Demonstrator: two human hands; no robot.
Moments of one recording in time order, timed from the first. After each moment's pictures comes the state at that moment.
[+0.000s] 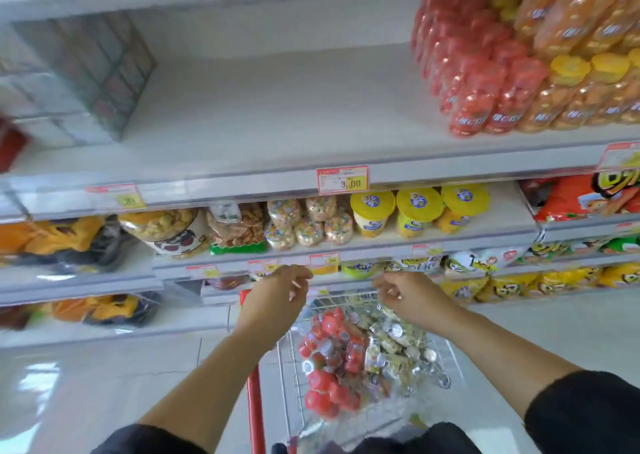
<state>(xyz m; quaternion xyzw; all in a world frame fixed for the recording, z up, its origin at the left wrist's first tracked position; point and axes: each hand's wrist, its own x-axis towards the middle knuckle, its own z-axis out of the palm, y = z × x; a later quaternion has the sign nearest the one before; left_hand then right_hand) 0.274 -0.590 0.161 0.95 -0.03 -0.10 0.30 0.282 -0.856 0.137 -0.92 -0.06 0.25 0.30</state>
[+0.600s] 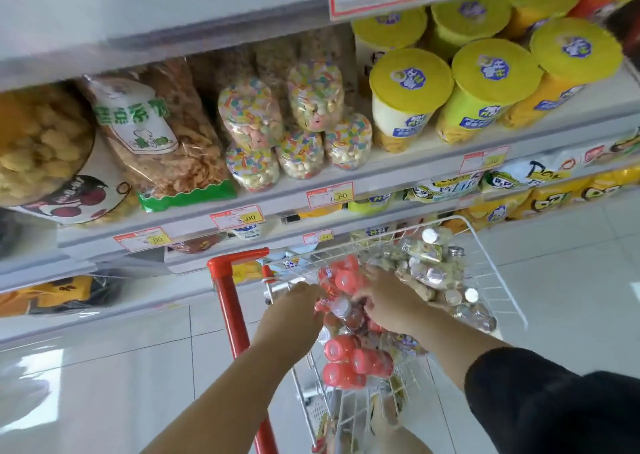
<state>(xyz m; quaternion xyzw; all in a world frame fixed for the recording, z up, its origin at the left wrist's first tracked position) 0.262 -0.568 -0.030 0.92 -0.09 -0.34 0.18 0.253 -0.770 -0.093 -0.90 -0.02 0.38 0.22</state>
